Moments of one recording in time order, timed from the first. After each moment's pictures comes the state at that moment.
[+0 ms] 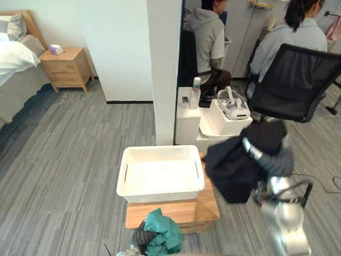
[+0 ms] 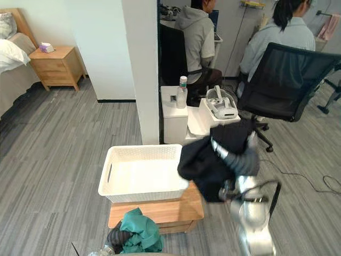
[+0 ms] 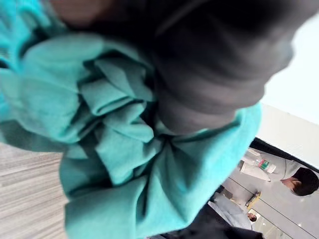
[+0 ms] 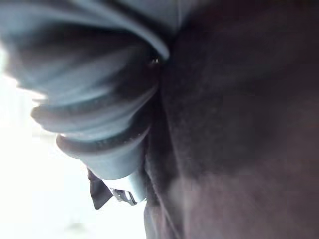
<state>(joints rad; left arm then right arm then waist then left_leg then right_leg) 0.48 0.18 -0.26 0.22 -0.50 -0.08 -0.27 -0.01 -0.38 0.02 -0.41 0.23 -0.39 -0.05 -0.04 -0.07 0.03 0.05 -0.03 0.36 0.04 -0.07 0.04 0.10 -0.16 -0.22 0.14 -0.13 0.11</state>
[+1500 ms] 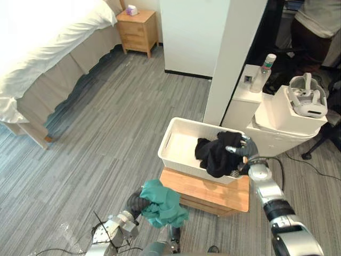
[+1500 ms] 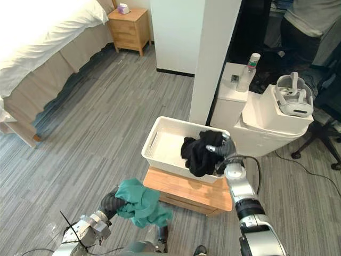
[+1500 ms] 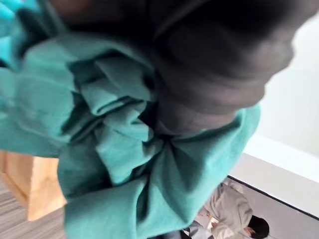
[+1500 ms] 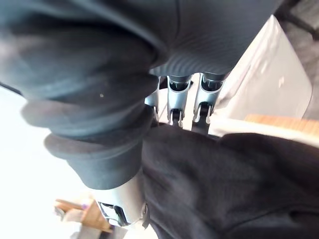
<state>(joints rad) 0.32 0.21 -0.07 -0.14 -0.42 0.05 -0.48 -0.26 -0.32 0.08 0.57 -0.30 -0.02 -0.22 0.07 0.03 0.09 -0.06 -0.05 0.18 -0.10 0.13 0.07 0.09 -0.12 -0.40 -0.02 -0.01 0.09</state>
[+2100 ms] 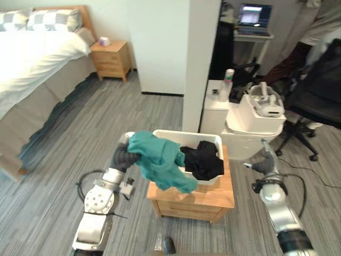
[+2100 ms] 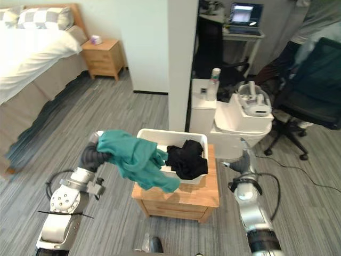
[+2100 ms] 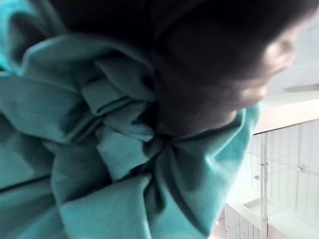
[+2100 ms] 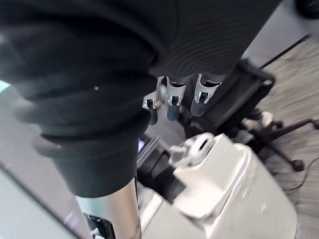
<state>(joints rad) -0.02 0.36 0.02 -0.30 -0.05 -0.18 -0.02 0.13 -0.28 -0.19 0.04 -0.24 0.10 -0.33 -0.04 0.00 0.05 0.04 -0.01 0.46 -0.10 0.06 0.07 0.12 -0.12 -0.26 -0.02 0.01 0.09</state>
